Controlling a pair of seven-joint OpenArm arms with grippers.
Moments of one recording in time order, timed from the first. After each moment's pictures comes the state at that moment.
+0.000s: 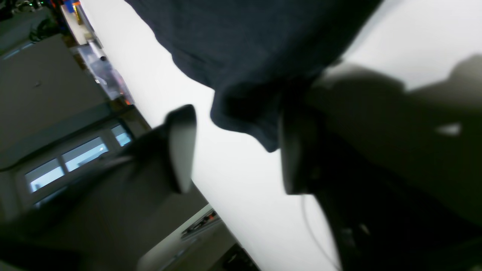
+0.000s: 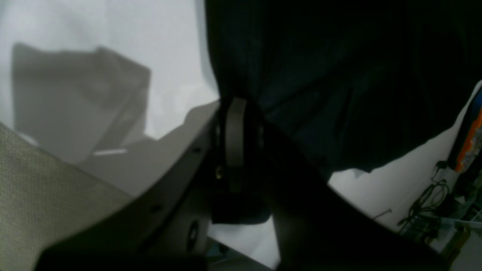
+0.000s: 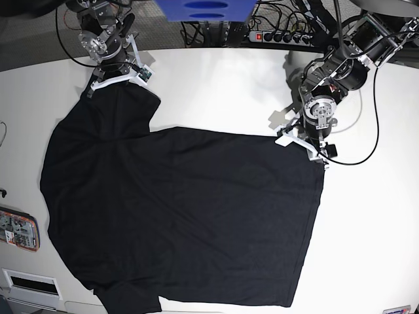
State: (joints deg) left arm 0.6 -32.8 41.5 89.1 32.5 -17.1 48.0; right arm -36.7 19.4 -8.1 111.0 -32.2 28.0 -38.1
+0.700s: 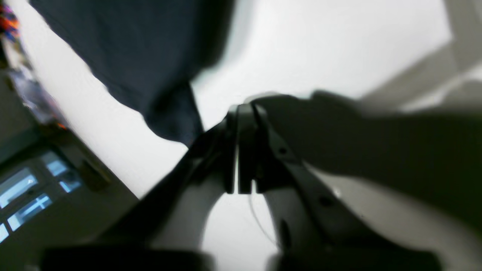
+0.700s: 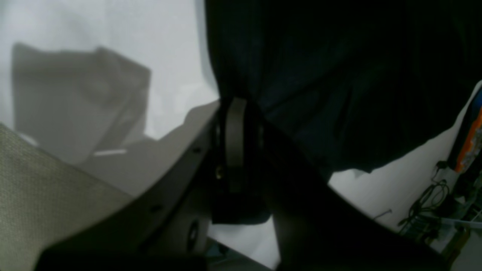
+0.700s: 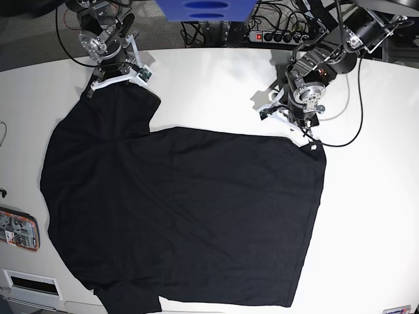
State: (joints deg) left arm 5.2 -31.4 38.9 98.6 26.1 -20.4 54.6; right arm -36.7 19.4 -8.1 111.0 -32.2 28.0 -37.9
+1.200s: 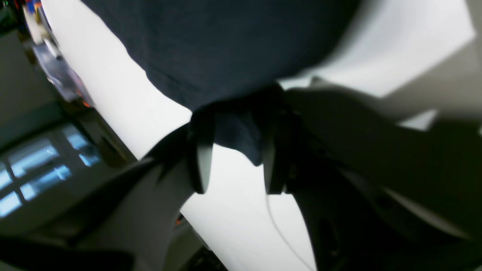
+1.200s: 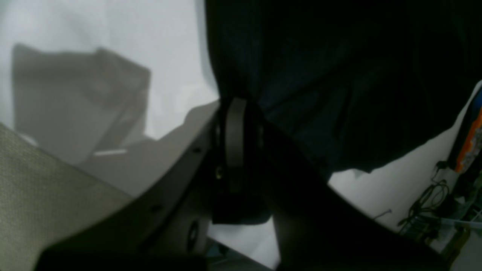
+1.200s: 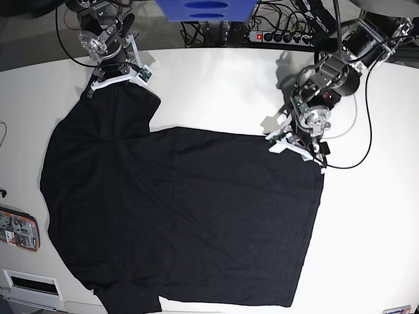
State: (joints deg) left arm -2.4 -31.0 39.9 88.7 24.2 -18.3 52.3; right arm -36.7 19.4 -8.2 111.0 -32.2 28.0 -37.9
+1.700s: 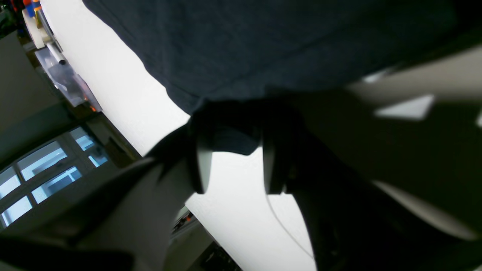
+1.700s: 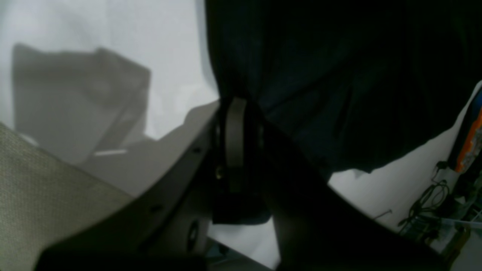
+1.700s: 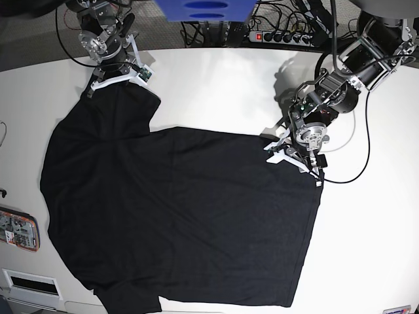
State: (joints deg) left arm -9.4 -31.2 46.8 84.4 21.5 -18.8 53.5; right arm -36.7 19.4 -8.2 111.0 -32.2 28.0 -37.9
